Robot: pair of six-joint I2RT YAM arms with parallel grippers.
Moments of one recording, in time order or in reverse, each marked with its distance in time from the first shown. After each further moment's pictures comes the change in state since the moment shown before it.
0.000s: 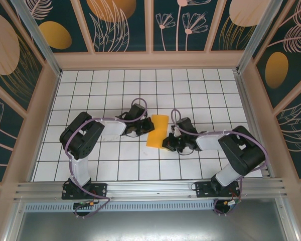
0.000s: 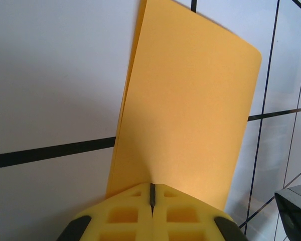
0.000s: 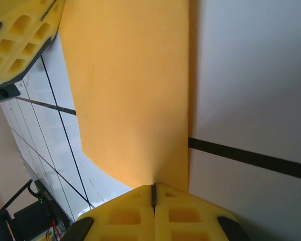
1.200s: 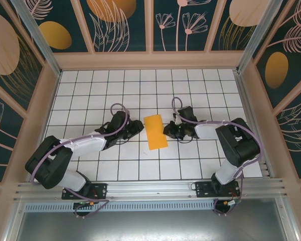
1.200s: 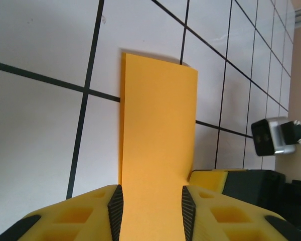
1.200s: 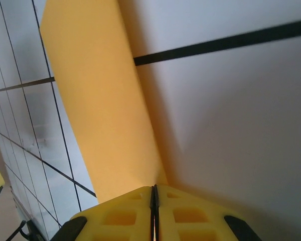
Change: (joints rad) left arm 0.011 -0.455 -0.333 0.071 -0.192 -0.152; right arm -0.111 0.108 0.175 -0.063 0.045 -0.103
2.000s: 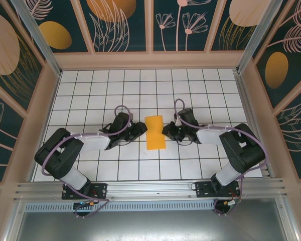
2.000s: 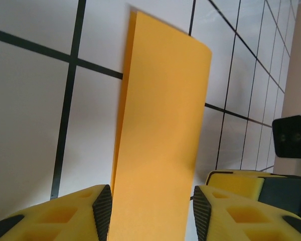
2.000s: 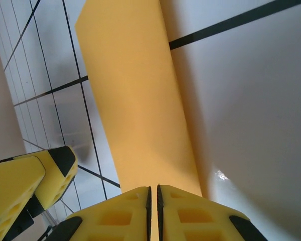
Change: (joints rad) left arm 0.009 0.133 -0.014 0.131 0.129 -0.029; right arm 0.035 -0.088 -0.066 0.084 0.030 0.124
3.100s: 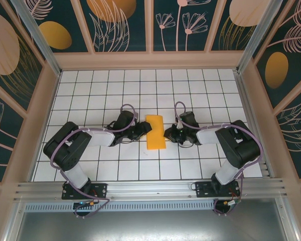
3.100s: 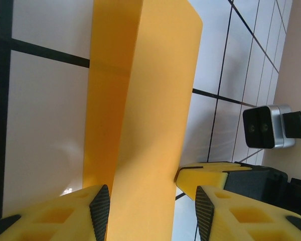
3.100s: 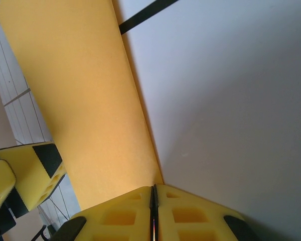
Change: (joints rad) left arm 0.000 0.119 0.069 0.046 0.111 0.000; right arm -0.026 0.068 -0.049 0.079 -0.034 0.007
